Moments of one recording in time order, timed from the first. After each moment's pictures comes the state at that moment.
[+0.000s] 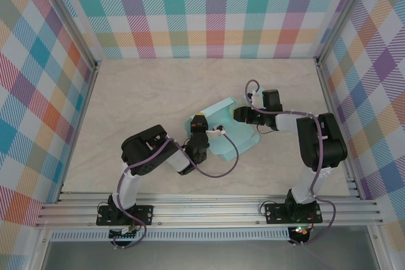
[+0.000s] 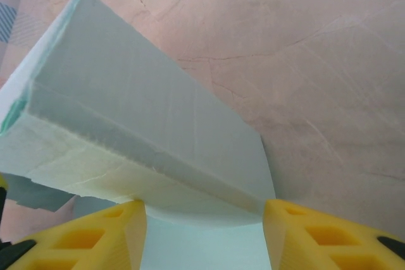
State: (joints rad) left arm -0.92 2.09 0.75 1.28 -0.93 1.57; right arm 0.22 1.79 0.89 0.11 -0.60 0.31
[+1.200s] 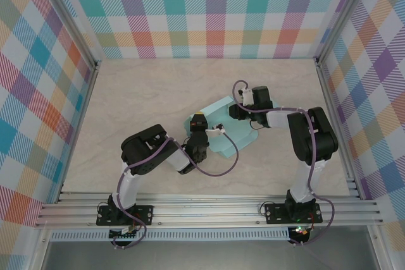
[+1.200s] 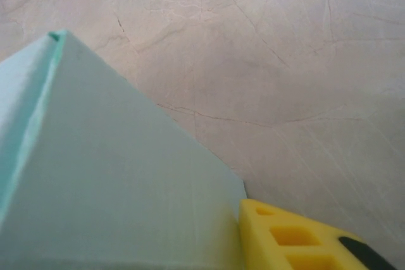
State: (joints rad) left arm -0.91 2.09 0.76 1.28 -0.93 1.57; right arm 0.30 1.89 0.97 0.17 -0.42 0.20
